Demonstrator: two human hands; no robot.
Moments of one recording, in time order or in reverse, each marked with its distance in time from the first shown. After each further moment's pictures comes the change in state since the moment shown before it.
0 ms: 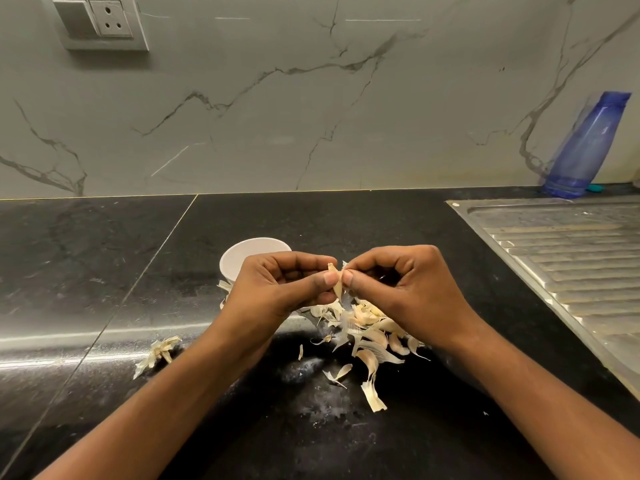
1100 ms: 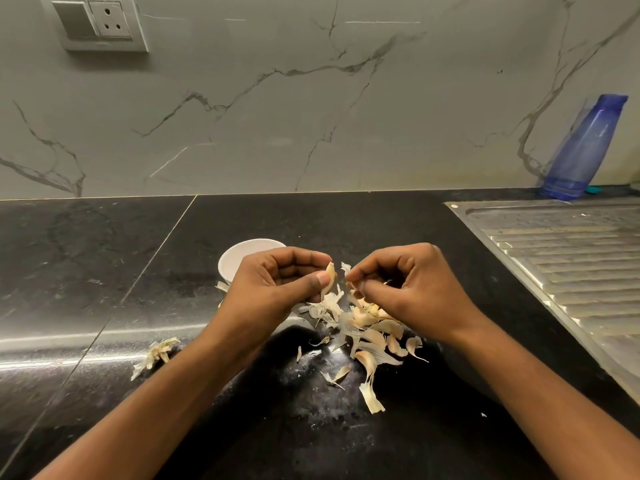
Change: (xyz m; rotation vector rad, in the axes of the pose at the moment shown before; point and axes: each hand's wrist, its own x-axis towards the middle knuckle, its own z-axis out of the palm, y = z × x) left_hand 0.005 -0.006 -0.006 0.119 0.012 0.077; right_hand 0.003 0.003 -0.009 -0.064 -0.032 0.084
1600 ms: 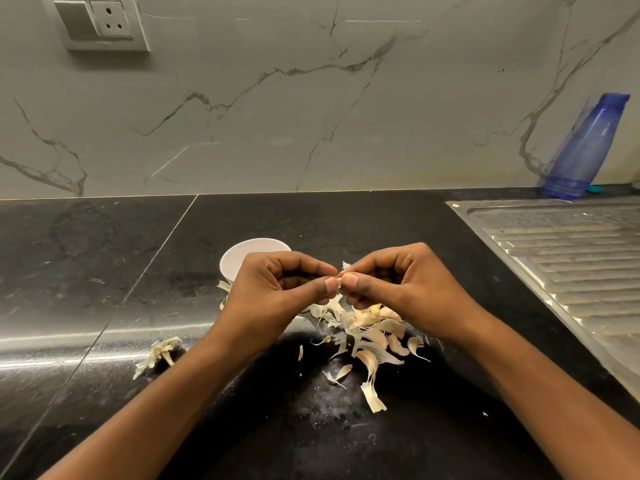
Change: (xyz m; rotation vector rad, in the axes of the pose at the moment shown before) left_hand -0.002 -0.001 -0.002 0.177 -0.032 0.148; right_hand 0.001 -0.006 0.000 0.295 -0.141 0.168
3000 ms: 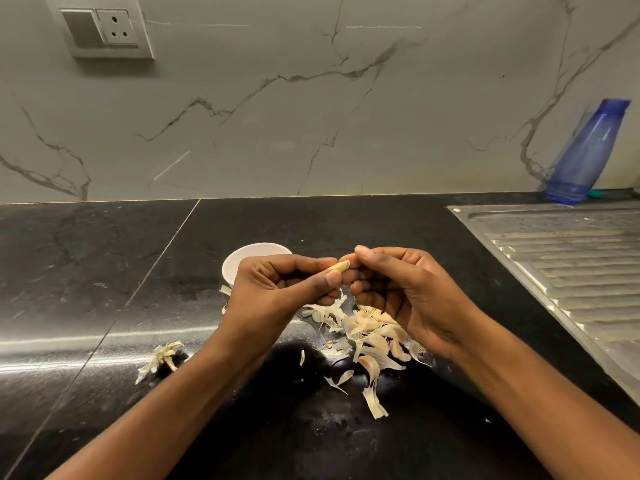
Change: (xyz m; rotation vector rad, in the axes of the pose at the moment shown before) left_hand 0.001 -0.001 0.006 -0.274 0.042 -0.006; right_hand 0.001 -0.012 0.010 0.639 0.067 0.225
